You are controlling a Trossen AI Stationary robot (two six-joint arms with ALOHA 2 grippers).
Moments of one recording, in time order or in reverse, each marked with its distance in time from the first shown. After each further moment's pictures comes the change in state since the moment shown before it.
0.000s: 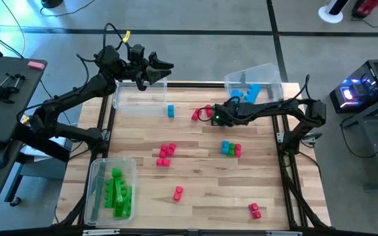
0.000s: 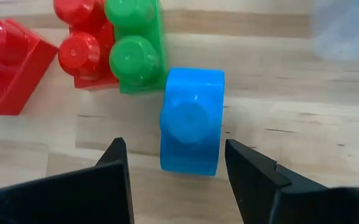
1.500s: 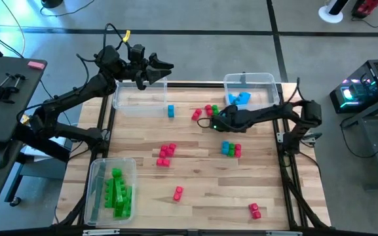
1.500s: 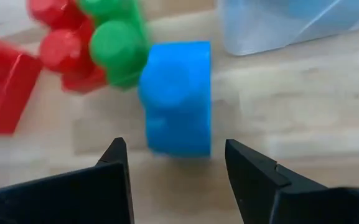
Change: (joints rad) left arm 0.000 0.000 0.000 -0.001 0.000 -0.045; right arm 0.110 0.054 -0.011 0.017 0.115 0.295
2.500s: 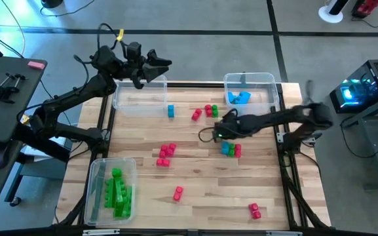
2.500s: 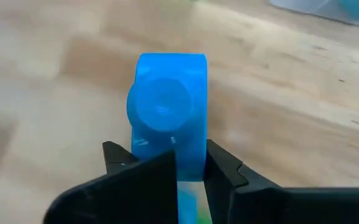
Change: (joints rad) left arm 0.000 0.000 0.000 0.111 0.001 -0.022; right arm 0.118 -0.124 -0.001 -0.140 -0.095 -0.311
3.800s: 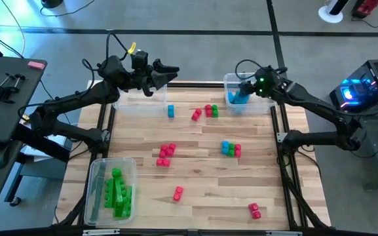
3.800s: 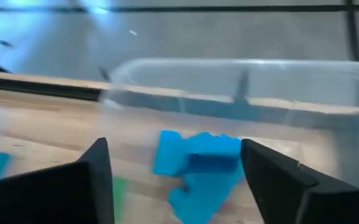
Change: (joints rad) left arm -0.188 0.000 0.000 -0.059 -0.294 0.007; right arm -0.660 -0.498 0.002 0.089 0.004 -0.607
